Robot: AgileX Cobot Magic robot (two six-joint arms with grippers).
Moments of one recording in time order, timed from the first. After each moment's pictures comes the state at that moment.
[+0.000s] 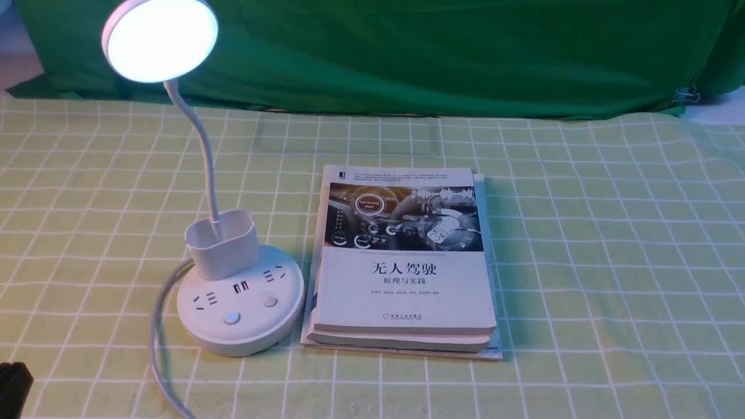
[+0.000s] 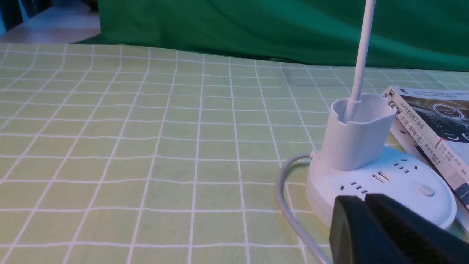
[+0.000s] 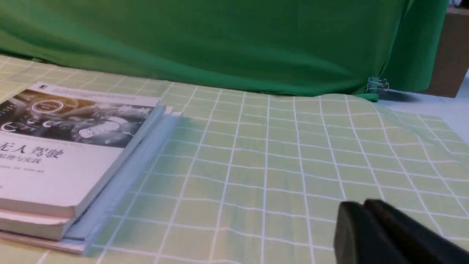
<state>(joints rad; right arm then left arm) 0.10 0.00 0.01 0.11 0.23 -0.16 -0.02 0.00 0.01 -0.07 0.24 0.06</state>
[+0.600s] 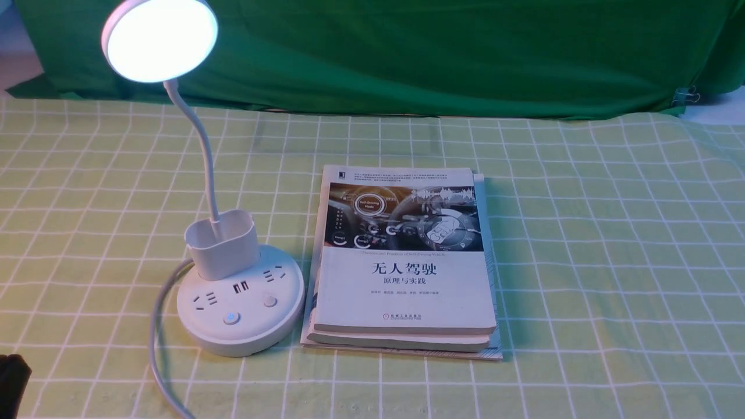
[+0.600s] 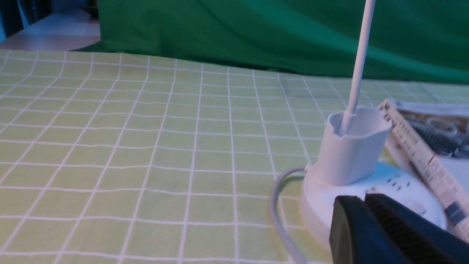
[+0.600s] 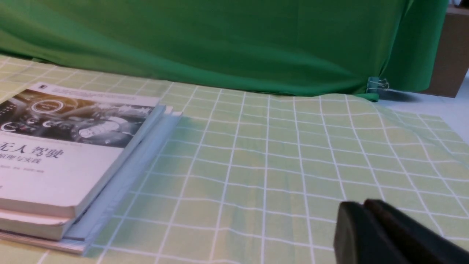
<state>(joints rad) 0.10 0.00 0.01 0.11 0.23 -0.16 -0.02 0.00 0.01 -0.16 0.17 -0.01</state>
